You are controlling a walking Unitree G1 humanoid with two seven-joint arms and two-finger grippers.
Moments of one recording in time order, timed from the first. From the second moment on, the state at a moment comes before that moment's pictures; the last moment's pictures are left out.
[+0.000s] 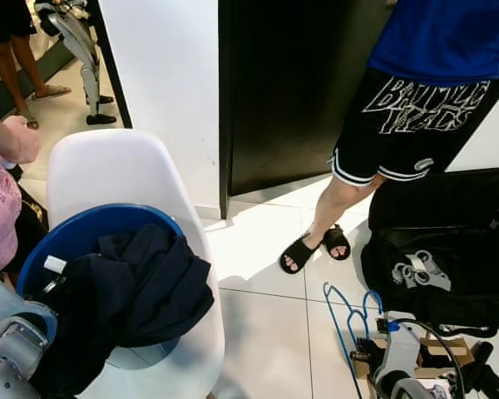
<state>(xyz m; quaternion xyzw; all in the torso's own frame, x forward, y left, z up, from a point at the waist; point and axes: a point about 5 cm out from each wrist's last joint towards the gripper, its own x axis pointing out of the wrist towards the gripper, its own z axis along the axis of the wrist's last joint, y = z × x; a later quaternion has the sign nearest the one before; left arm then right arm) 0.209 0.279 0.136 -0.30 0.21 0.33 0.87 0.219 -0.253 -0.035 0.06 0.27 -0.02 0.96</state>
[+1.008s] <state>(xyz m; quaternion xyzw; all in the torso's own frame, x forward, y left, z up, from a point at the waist) 0.165 0.329 0.111 -0.20 0.30 0.35 0.87 0.230 -0.253 -0.031 0.06 0.27 -0.02 0.96</state>
